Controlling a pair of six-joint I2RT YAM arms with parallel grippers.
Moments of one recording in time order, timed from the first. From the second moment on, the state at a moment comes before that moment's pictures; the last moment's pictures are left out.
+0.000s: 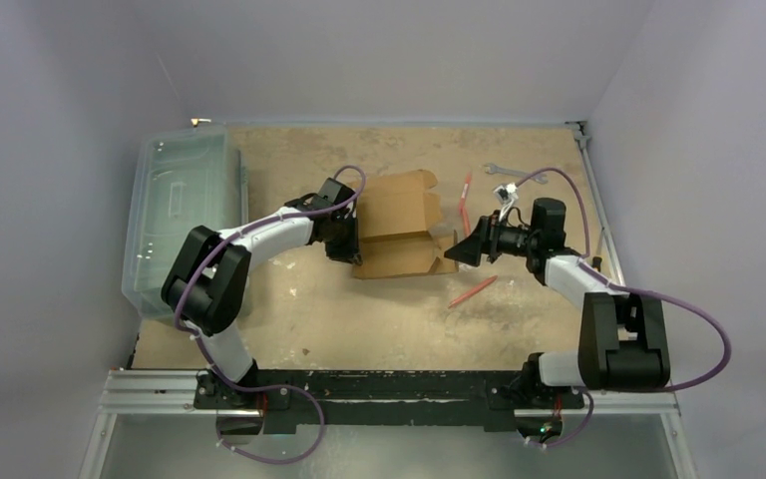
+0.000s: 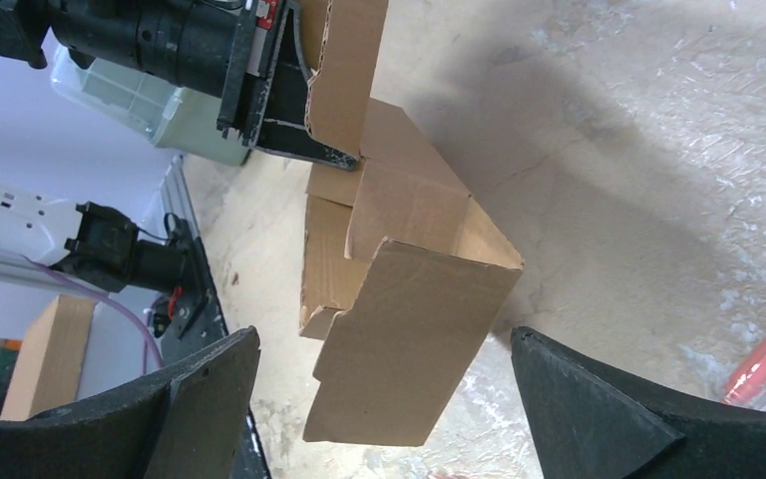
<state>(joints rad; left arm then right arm) -0.52 1.75 1.11 -0.47 0.18 -0.54 0.01 1.36 0.59 0.19 -1.06 0.25</state>
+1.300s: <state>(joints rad) -0.53 1.77 1.11 -0.45 0.21 -0.57 0.20 1.31 0.63 0.16 -0.87 0.20</state>
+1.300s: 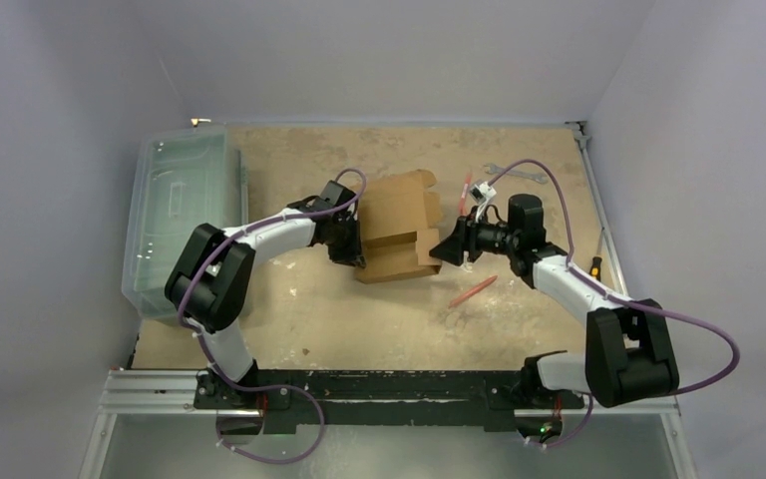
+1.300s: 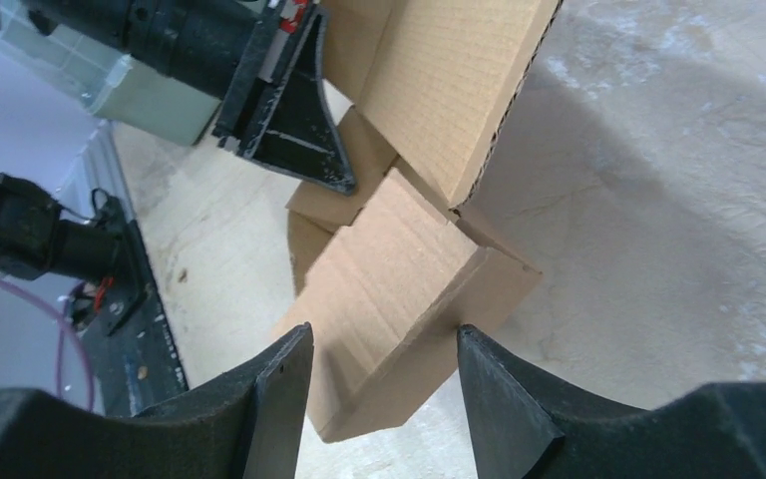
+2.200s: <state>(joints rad) -0.62 1.62 0.99 -0.35 0.02 -0.80 0.25 1.29 0.69 0.05 -0.60 0.08</state>
